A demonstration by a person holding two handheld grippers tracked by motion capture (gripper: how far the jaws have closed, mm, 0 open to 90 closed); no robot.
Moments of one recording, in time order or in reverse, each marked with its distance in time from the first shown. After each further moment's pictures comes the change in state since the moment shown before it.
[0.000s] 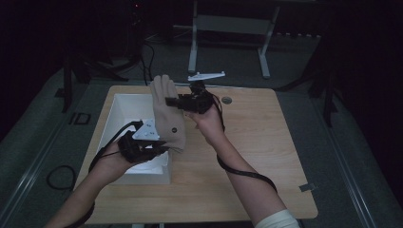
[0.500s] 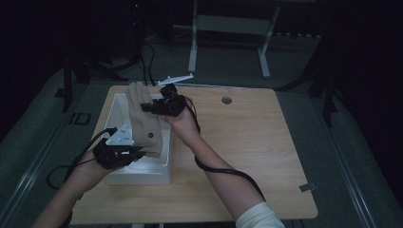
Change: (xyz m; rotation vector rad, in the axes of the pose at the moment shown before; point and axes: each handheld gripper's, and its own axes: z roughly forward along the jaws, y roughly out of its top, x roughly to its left) left arm 0.016 -0.057 -0.016 0.035 0.042 -0.086; right arm 0.028 0.001 0.071 0.075 0.048 -0.025
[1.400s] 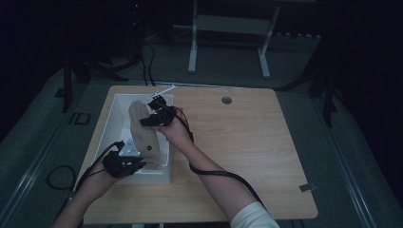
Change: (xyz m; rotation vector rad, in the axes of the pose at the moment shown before) left arm 0.000 -0.044 0.060 0.111 0.024 -0.052; right arm -0.011 -0.031 0.055 0.240 -0.100 0.012
